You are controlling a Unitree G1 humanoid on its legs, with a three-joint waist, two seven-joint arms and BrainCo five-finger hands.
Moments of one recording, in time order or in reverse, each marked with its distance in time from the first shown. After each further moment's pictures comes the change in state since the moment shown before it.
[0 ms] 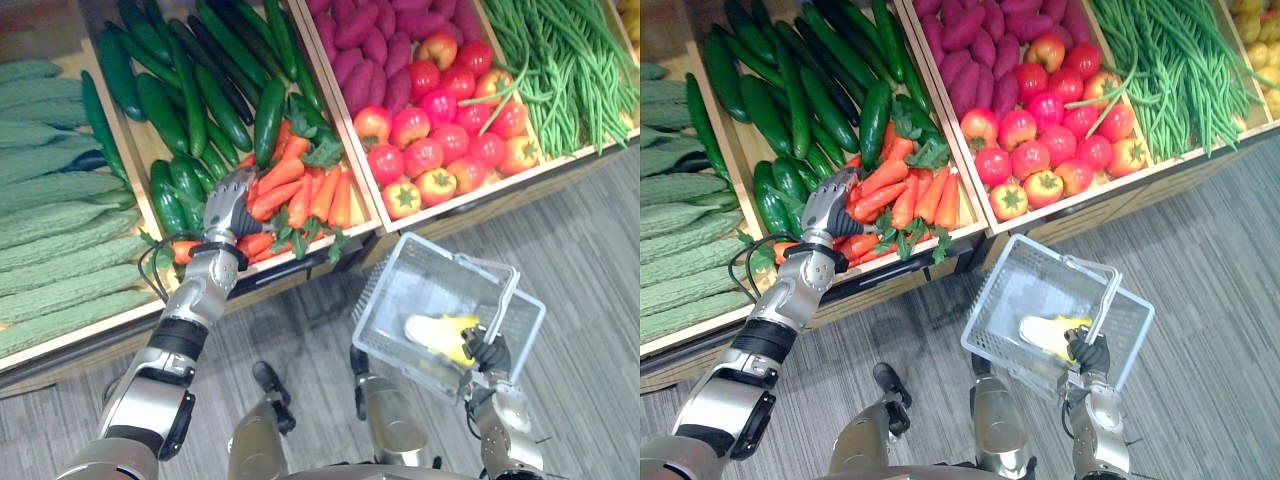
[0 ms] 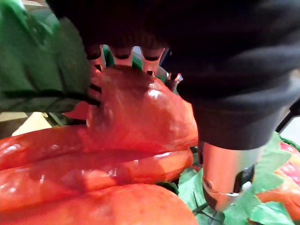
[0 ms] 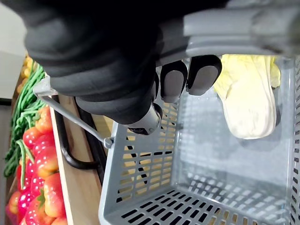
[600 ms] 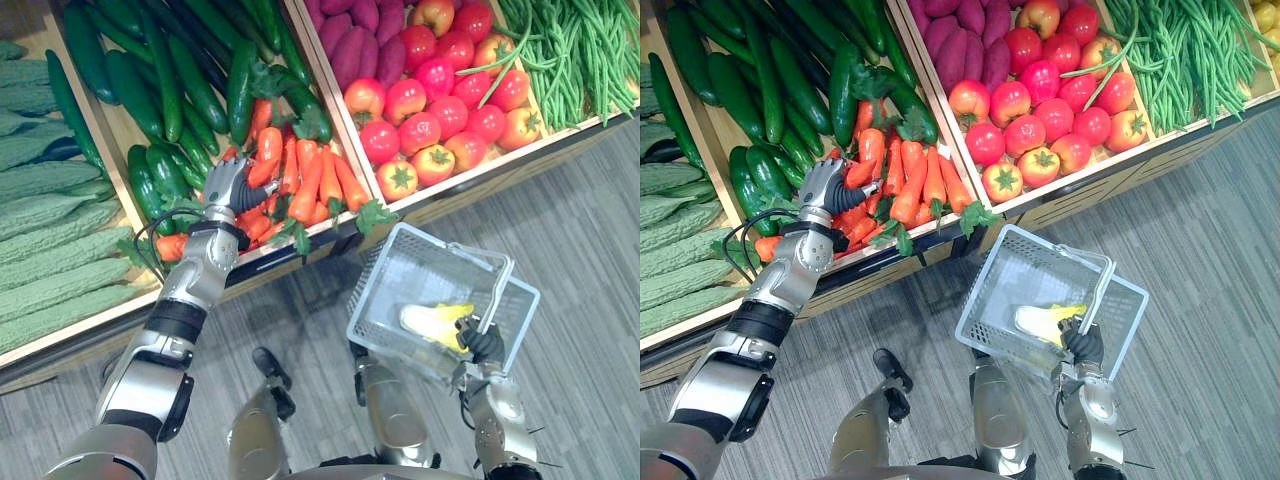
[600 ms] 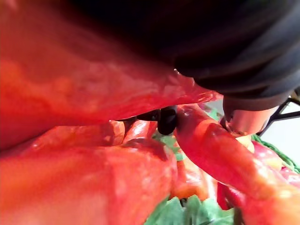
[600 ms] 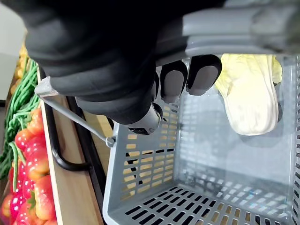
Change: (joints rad) left arm 0.047 -0.012 0.039 -0.147 -0.059 -0.019 0.019; right arm 0.015 0.006 -0.029 -0.013 0.001 -0.002 -0.019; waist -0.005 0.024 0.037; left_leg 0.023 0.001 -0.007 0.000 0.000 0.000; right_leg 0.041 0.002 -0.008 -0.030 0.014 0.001
